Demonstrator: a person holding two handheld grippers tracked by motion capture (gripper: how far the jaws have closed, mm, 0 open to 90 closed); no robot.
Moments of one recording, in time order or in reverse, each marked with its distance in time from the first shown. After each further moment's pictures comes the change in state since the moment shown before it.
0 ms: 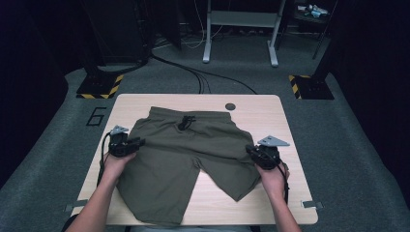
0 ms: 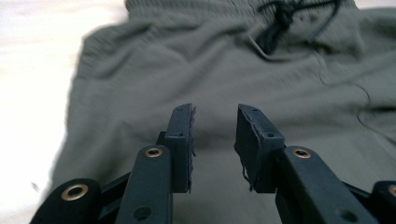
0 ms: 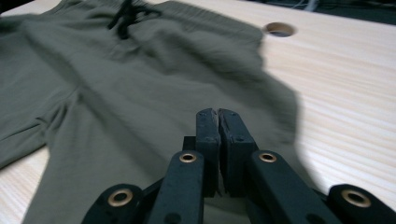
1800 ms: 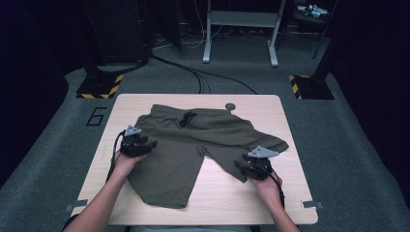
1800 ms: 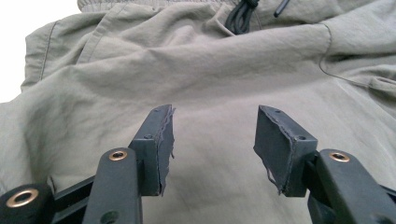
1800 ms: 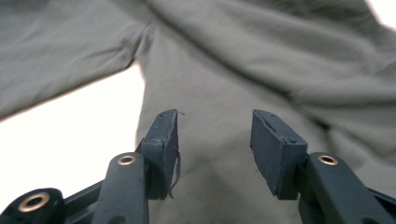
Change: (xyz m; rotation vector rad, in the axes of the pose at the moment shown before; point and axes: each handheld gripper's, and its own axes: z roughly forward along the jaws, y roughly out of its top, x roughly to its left) left arm -0.019 0.004 0.021 -0.006 -0.009 0.117; right arm 0.017 -0.037 0.012 0.054 0.091 -0.082
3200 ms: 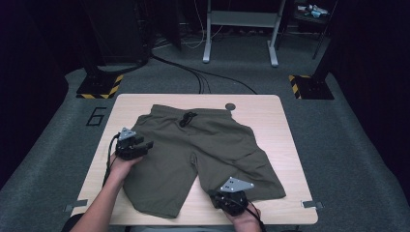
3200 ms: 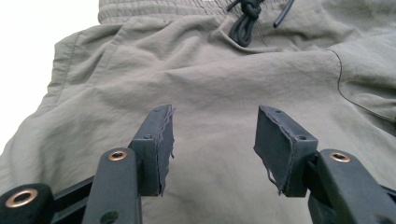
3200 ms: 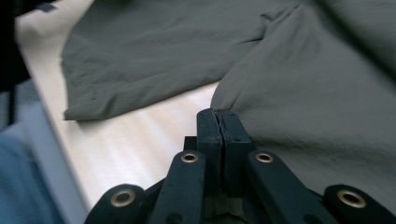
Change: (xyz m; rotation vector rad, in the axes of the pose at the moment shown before) left arm 0.000 -0.006 -0.011 -0.063 0.022 0.007; right arm 0.132 -0.019 -0.019 0.018 0.227 -0.006
